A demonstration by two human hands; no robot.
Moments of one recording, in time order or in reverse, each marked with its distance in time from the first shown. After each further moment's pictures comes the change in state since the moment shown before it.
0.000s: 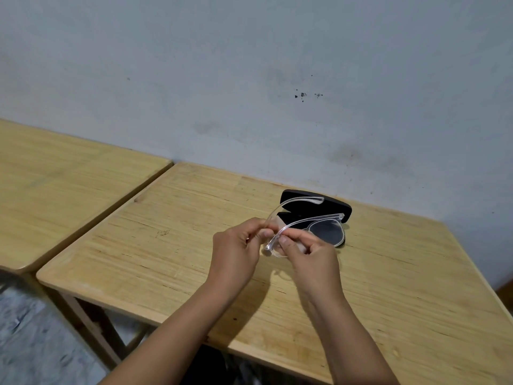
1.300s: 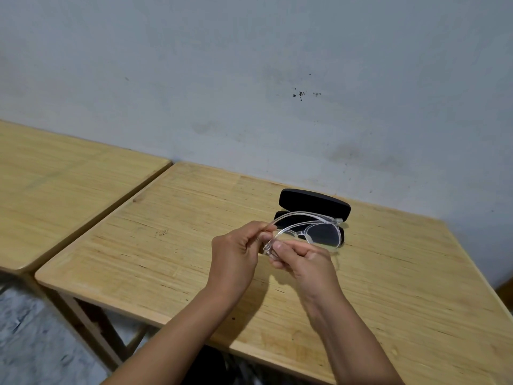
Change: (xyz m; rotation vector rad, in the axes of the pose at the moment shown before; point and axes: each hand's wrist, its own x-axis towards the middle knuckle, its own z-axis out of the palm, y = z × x) left_hand -0.007 -0.008 0.007 -0.014 0.079 0.101; right_hand -0.006 -0.008 -0.005 0.137 -0.154 0.201
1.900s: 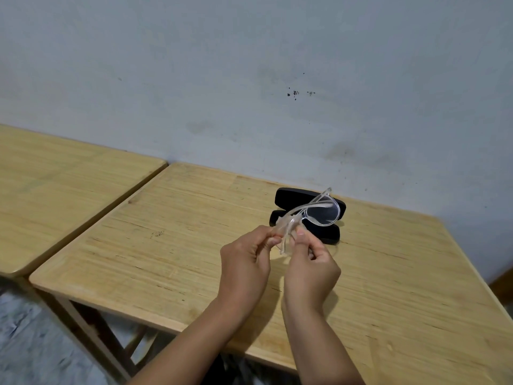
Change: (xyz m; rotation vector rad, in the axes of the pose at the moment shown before) left_hand -0.013 0.016 0.015 0.032 0.041 0.052; right_hand -0.001 0.008 0.024 0.166 0.649 -0.125
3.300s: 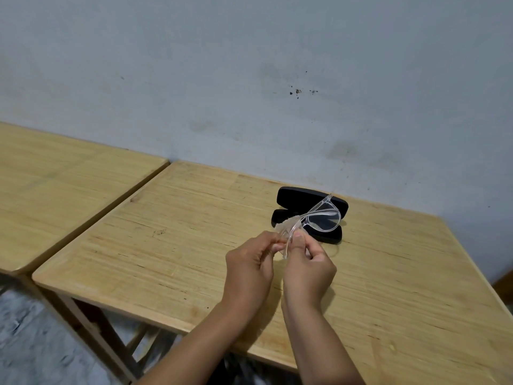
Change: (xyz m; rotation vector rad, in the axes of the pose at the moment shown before) left_hand -0.008 -0.008 0.006 -0.009 -0.024 0.044; right_hand 0.002 0.006 0.004 -0.041 -0.007 0.041
